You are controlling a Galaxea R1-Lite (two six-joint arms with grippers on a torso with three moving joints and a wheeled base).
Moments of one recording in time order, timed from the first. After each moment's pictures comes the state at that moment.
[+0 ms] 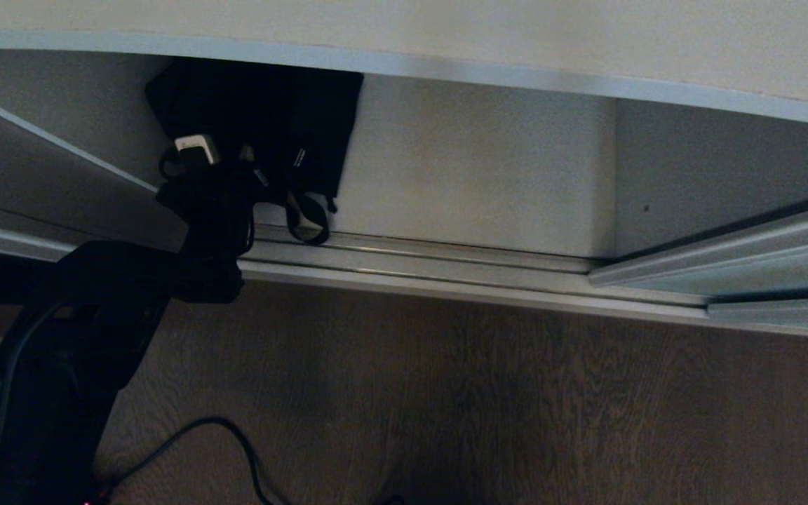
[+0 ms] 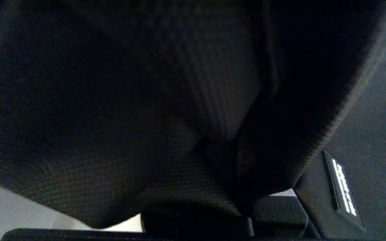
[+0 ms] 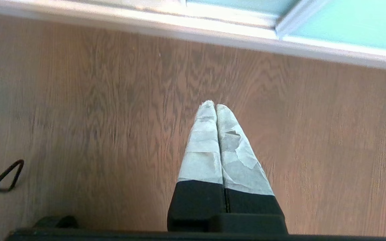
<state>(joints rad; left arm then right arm) -0.02 2.55 -1.94 -1.28 0.15 -0.05 0.00 0.00 0.00 0.00 -0.01 0.03</state>
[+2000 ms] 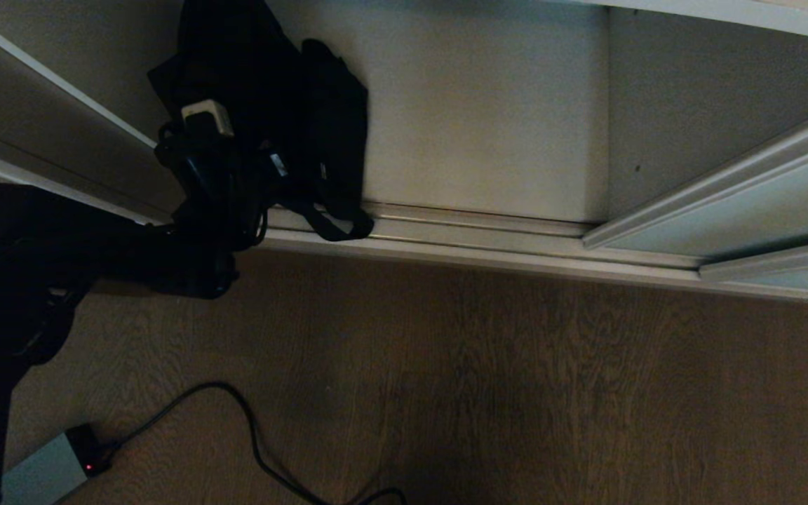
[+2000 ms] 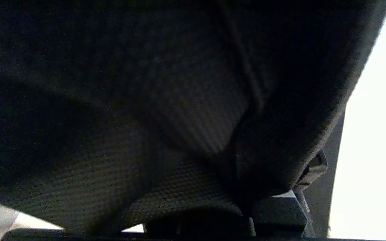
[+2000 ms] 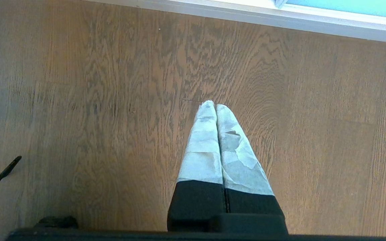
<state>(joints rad) -0.19 2.15 -1.49 -1.05 0.31 -0.12 0.00 0.00 0.00 0.00 -0.01 0.03</state>
